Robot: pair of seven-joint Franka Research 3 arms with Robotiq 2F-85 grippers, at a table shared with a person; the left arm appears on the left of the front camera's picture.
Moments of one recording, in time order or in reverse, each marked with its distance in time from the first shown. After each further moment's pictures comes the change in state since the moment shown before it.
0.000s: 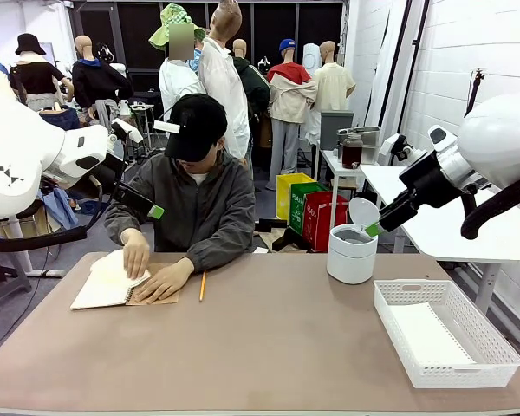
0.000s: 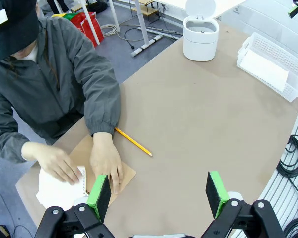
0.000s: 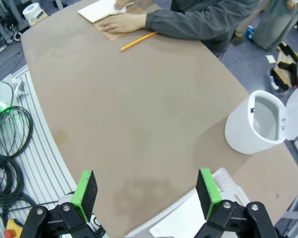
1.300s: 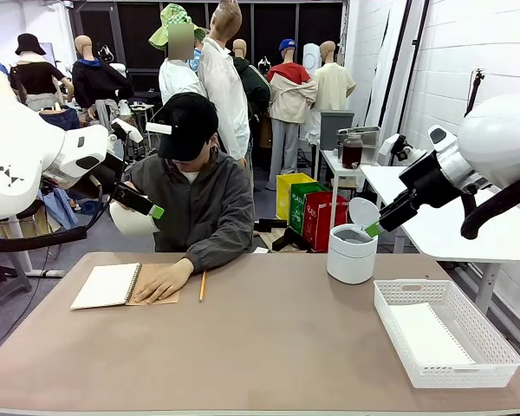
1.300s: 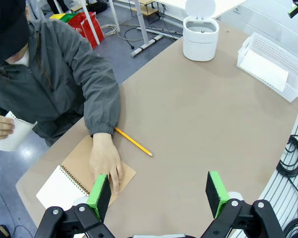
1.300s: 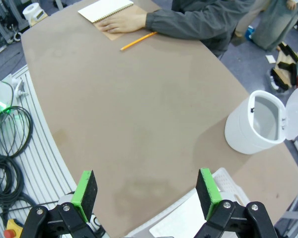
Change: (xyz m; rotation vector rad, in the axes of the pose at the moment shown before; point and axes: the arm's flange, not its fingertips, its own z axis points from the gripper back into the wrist) left arm 0.000 0.000 0.000 0.000 0.000 0.000; right arm 0.000 0.000 0.000 0.000 0.000 0.000
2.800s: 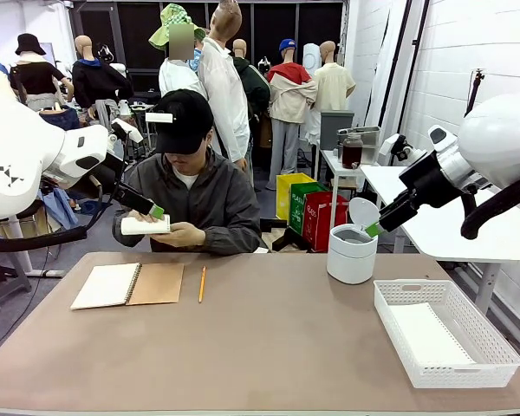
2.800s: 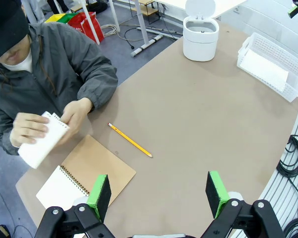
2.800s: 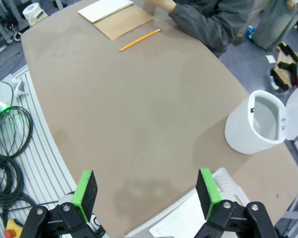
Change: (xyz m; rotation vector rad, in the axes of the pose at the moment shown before) left arm 0.000 0.000 0.000 0.000 0.000 0.000; right arm 0.000 0.000 0.000 0.000 0.000 0.000
